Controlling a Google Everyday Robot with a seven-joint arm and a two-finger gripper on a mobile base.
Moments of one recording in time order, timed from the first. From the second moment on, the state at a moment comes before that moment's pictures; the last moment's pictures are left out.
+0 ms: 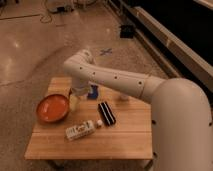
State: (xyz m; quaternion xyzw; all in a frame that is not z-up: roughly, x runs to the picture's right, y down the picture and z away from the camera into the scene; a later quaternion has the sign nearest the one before) arm -0.131 0.053 0.770 -0.06 -0.33 -0.89 0.33
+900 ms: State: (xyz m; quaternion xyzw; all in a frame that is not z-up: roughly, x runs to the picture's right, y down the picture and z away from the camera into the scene) arm -0.097 0.082 0.753 -0.07 -0.32 -0.87 0.36
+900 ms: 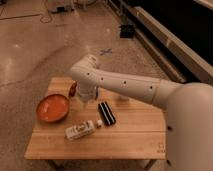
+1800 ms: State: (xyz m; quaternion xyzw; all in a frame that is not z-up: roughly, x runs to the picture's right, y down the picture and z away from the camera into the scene) arm -0.039 0.102 0.724 -0.08 -0.32 -0.85 0.41
